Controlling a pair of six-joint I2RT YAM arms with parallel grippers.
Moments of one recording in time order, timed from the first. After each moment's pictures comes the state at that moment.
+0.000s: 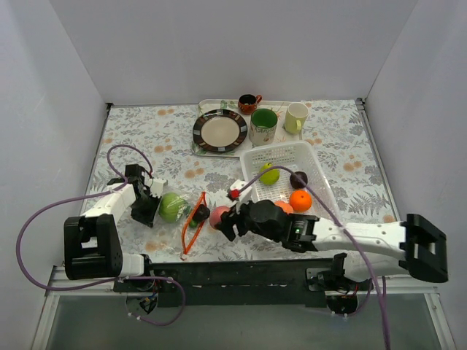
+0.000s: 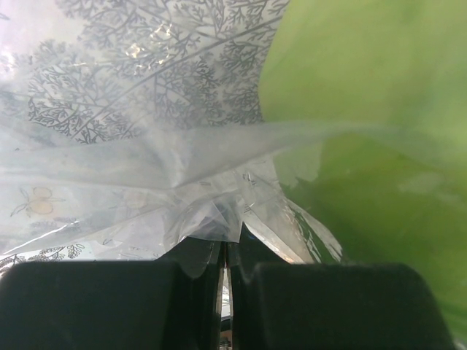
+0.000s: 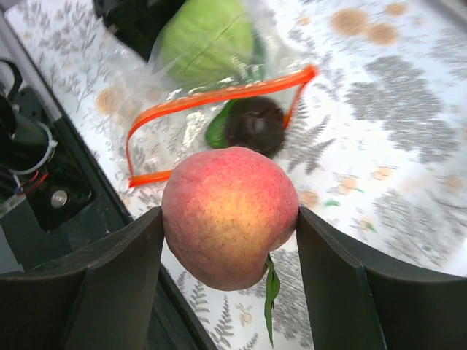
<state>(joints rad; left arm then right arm) 0.06 1.35 0.70 -0.78 0.12 0.38 1.31 1.28 0.72 0.15 0.23 0.28</state>
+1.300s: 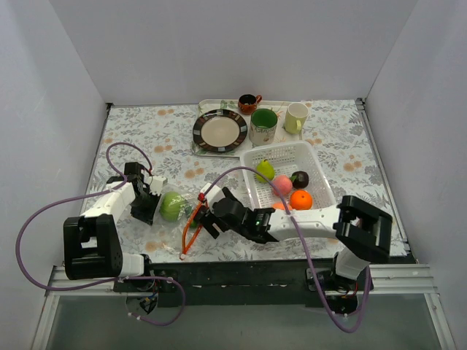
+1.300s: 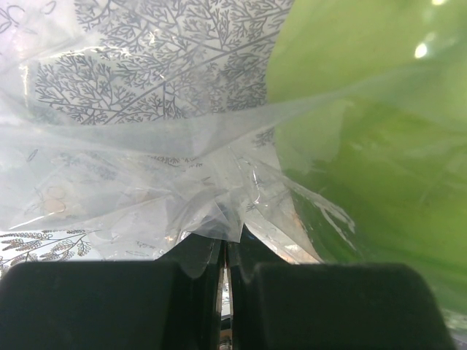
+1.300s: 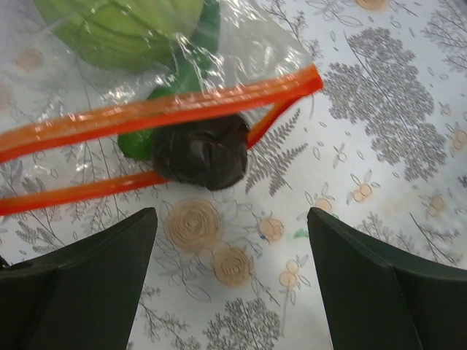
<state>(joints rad) 0.06 1.35 0.73 -0.80 0.12 0.38 1.28 1.59 0.88 0.11 0.35 0.15</state>
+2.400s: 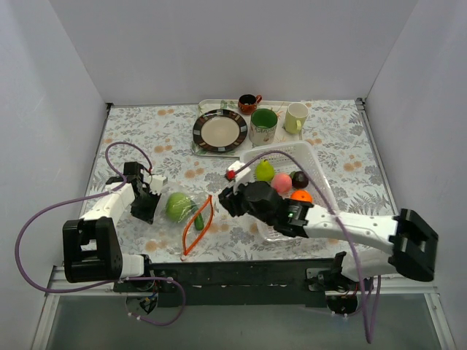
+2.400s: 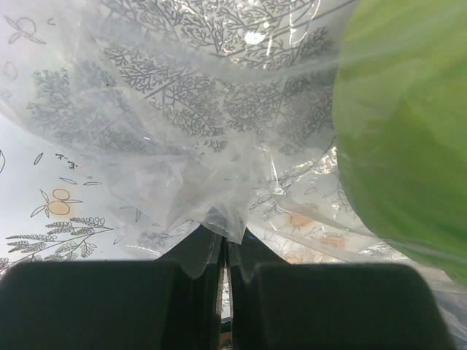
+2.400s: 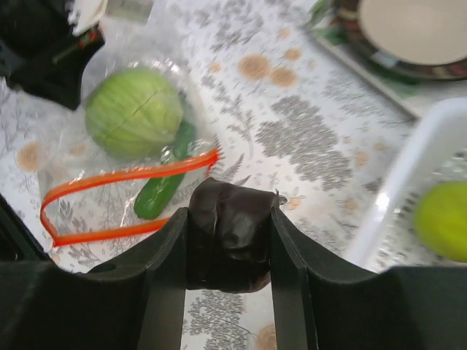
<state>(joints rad) 0.06 1.33 0.73 -0.79 0.13 0.40 1.18 1.34 0.84 0.09 0.29 0.19</state>
